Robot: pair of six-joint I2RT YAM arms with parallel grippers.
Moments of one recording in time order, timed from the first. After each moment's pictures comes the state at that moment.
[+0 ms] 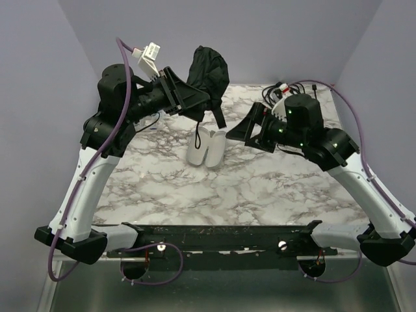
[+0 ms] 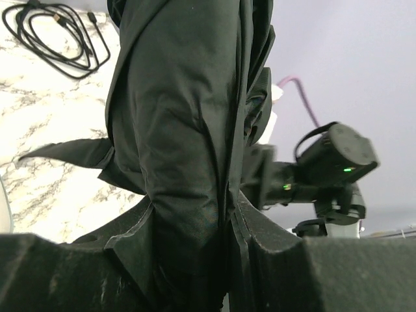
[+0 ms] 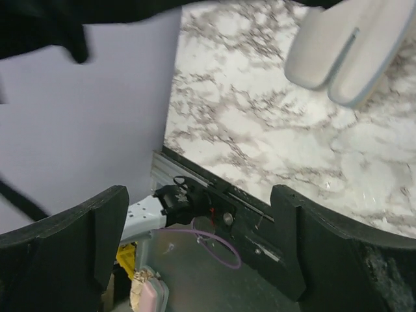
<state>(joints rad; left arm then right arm) -0.42 1.25 1.71 -0.50 0.54 -0.86 0.67 1.20 1.46 -0.77 -0.20 0.88</state>
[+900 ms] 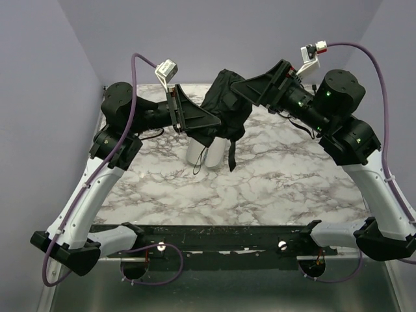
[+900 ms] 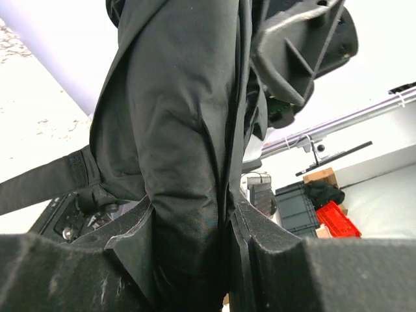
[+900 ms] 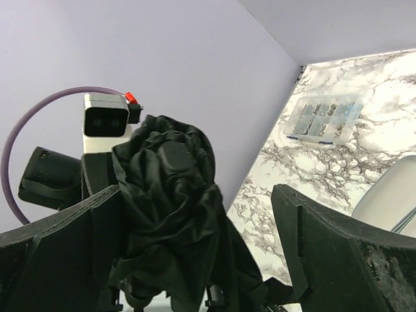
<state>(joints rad) -0.48 1.16 1.47 -0.17 0.87 -1.20 0.67 1.25 1.78 -0.49 -0.12 0.80</state>
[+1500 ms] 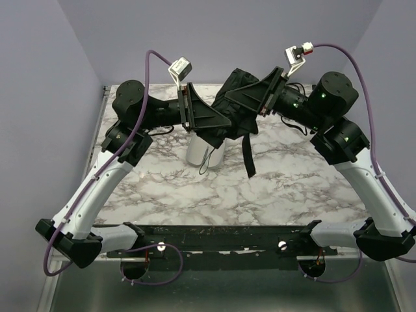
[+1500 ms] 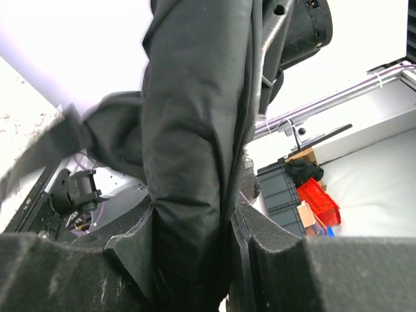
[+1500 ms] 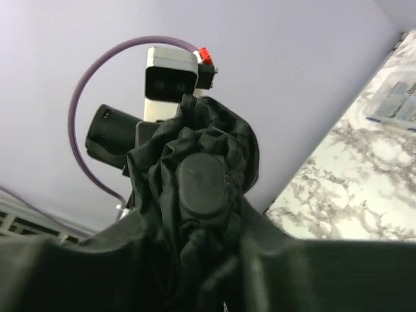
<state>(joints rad) -0.56 1.21 1.48 -0.04 0.90 -1.29 0.67 1.25 1.68 -0.29 -0.39 0.89</state>
